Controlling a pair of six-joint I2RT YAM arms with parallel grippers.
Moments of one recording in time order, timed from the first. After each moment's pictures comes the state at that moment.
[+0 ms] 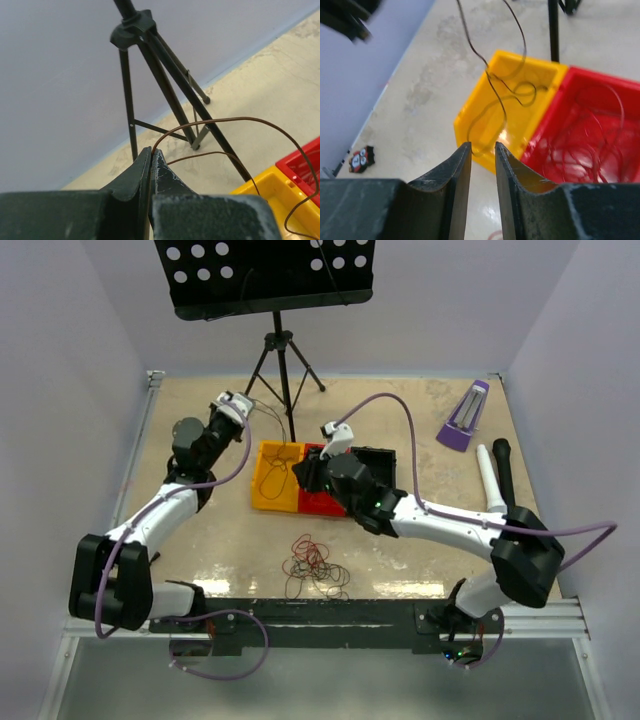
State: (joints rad) left arm -0.20 1.31 0.77 0.63 0.25 0.37; right arm 0.99 1.45 0.92 0.25 0.35 0.57
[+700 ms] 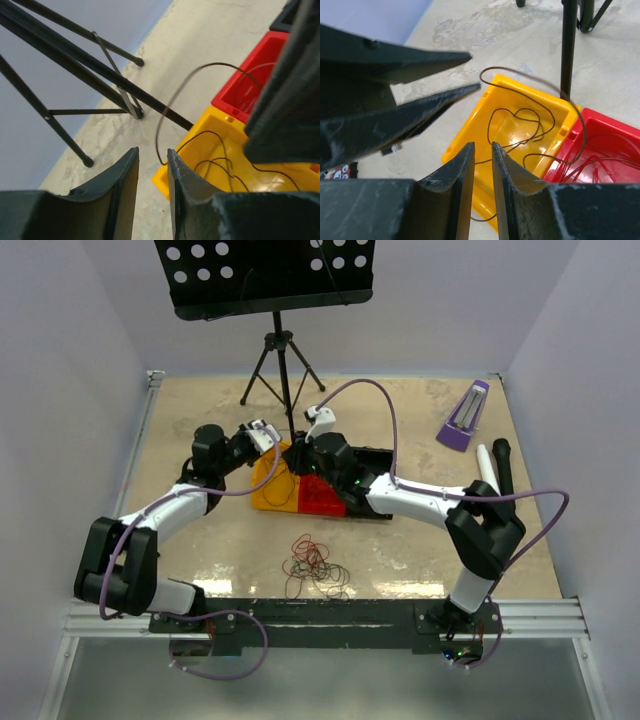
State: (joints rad) left arm -0.25 1.40 0.71 0.51 0.44 0.61; right arm 0.89 1.72 1.13 0.33 0.21 0.50
